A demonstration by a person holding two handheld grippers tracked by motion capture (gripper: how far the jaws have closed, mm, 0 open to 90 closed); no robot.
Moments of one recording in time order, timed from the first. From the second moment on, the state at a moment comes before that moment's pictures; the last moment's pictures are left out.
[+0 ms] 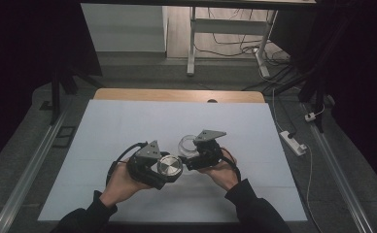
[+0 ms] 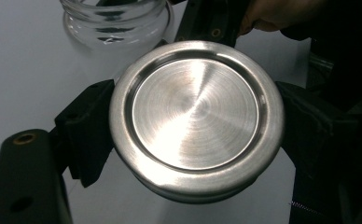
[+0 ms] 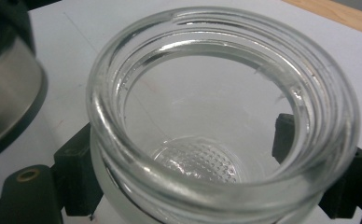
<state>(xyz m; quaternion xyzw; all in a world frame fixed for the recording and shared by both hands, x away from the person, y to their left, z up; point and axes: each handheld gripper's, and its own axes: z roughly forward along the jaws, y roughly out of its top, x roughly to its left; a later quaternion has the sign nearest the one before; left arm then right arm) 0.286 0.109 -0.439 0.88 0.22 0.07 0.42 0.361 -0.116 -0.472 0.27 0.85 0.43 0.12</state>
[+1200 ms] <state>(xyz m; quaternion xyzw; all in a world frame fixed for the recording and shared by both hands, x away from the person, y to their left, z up) 0.287 0.081 -0.501 0.89 0.22 0.07 0.40 0.418 -0.091 -0.488 0.30 0.85 0.42 0.15</state>
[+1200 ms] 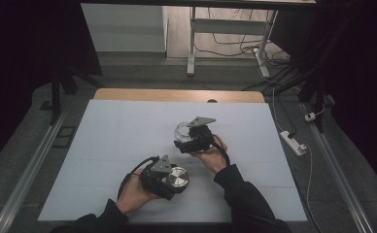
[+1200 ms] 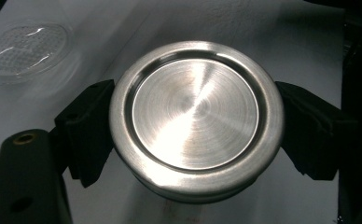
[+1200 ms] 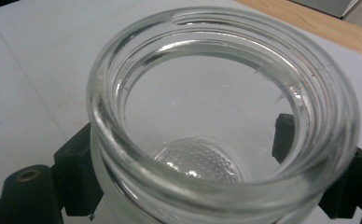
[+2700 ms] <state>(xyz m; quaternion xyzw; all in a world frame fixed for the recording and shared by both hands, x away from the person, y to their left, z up) 0.314 0.062 -0.541 0.90 0.23 0.08 0.35 0.454 -0.075 -0.510 0.31 0.84 0.41 0.18</state>
